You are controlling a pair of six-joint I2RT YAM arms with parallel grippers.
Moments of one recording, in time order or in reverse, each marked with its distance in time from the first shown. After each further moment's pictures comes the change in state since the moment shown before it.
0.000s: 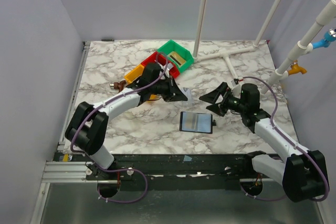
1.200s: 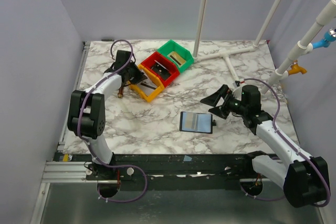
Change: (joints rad) left arm 0.404 0.128 0.168 -0.264 -0.506 0.077; right arm 0.000 -0.058 0.005 -0.126 0.047 -0.053
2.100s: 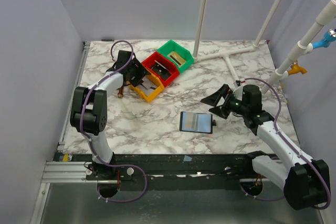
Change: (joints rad) left arm 0.001 0.080 0.030 0.017 -0.034 -0.062; right arm 0.000 -0.025 0.013 -0.031 0.001 0.000
